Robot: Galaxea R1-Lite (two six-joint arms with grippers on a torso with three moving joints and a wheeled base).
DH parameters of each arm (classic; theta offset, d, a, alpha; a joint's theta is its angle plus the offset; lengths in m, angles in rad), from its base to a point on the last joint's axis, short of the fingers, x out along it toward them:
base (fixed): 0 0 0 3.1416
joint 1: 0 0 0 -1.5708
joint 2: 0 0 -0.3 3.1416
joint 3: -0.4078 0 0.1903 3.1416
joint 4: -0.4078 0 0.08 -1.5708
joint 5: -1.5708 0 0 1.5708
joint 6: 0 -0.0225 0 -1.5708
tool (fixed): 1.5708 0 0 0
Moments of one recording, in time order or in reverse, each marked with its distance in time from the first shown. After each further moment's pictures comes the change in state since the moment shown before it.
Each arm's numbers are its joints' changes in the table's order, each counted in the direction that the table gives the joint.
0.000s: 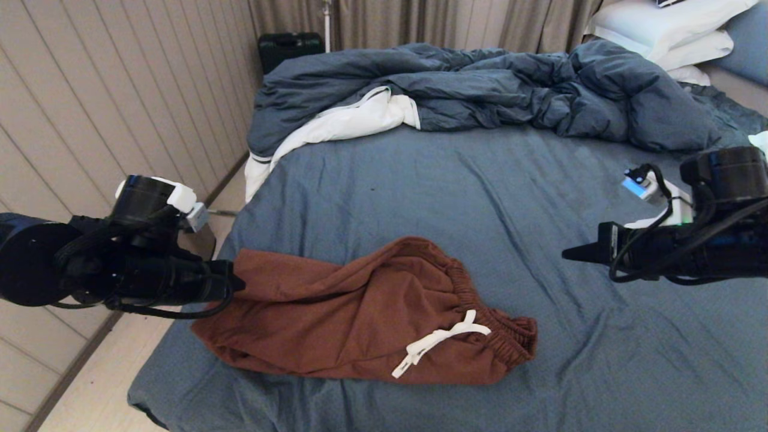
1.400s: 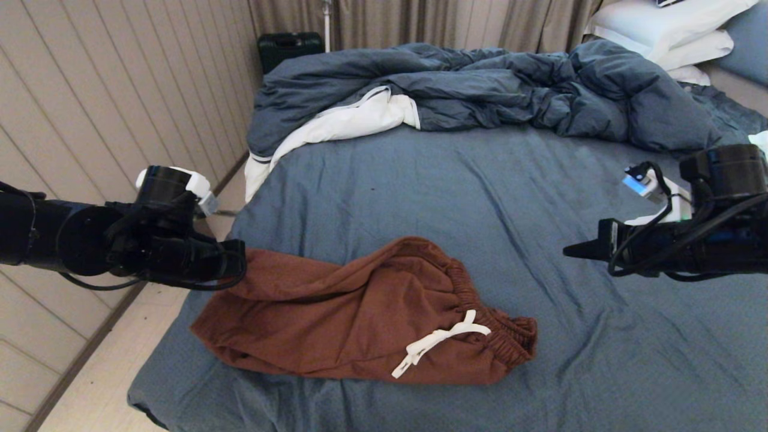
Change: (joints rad) left arm -0.055 -0.130 -0.122 0.056 -0.088 0.048; right arm 0.008 -0.015 -0.021 0.000 0.000 -0.004
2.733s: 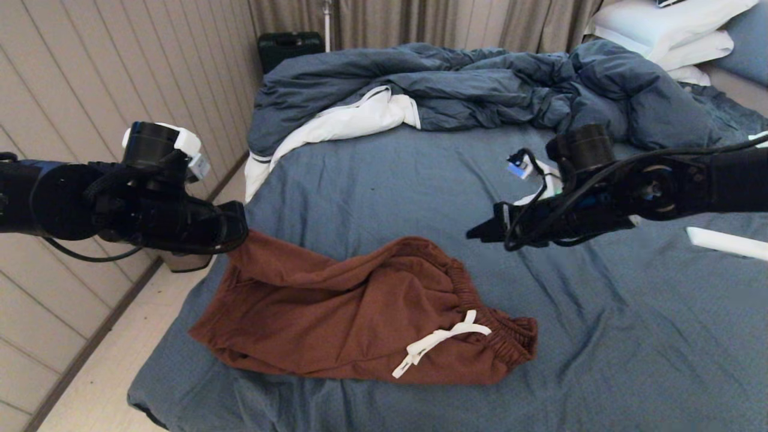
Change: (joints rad) left arm 0.025 0.029 -0.157 -0.075 0.000 0.083; right arm -0.285 -0.292 -0.412 -0.152 -0.021 -0.001
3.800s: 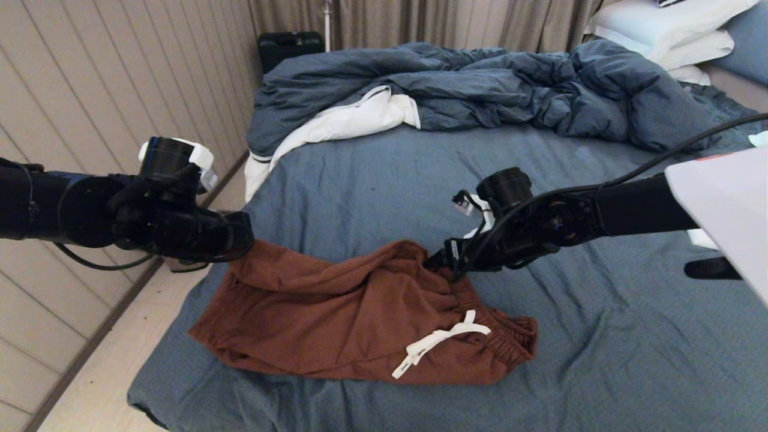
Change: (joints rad) left arm 0.000 -0.041 0.018 0.020 0.010 0.022; right arm -0.121 -0.197 -0.067 0.004 -0.124 0.017
